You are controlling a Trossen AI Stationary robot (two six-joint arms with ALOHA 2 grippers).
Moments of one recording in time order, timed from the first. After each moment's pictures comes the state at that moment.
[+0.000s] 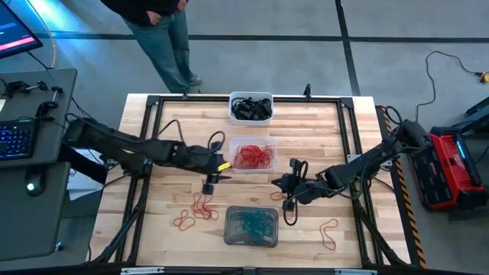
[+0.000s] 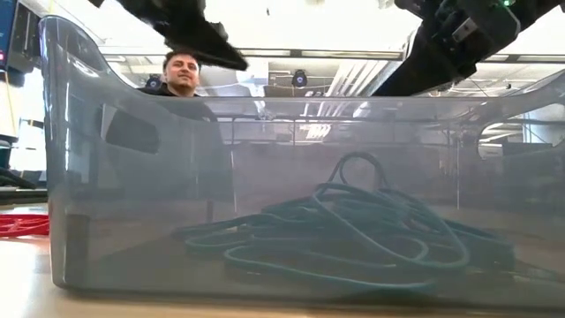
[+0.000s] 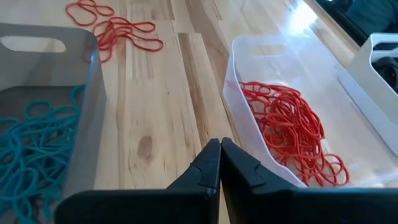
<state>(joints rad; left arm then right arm) -0.15 1.31 0.84 -0.12 -0.11 0.13 0.46 1.42 0.75 -0.06 0.59 0.29</state>
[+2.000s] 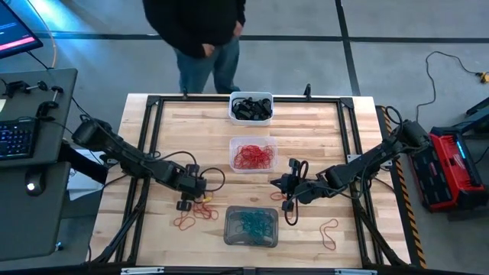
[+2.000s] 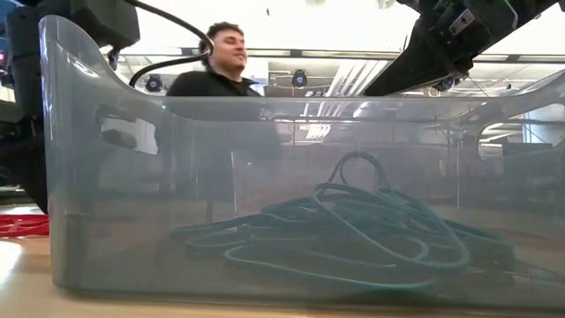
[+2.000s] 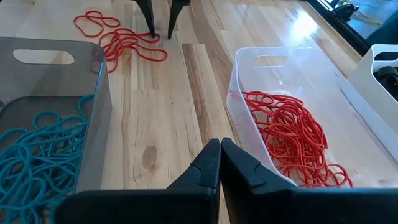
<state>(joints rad) -0.37 1.46 0.62 -0.49 -0.09 -0.23 0.46 1.42 0.75 -0.01 0.59 0.27</state>
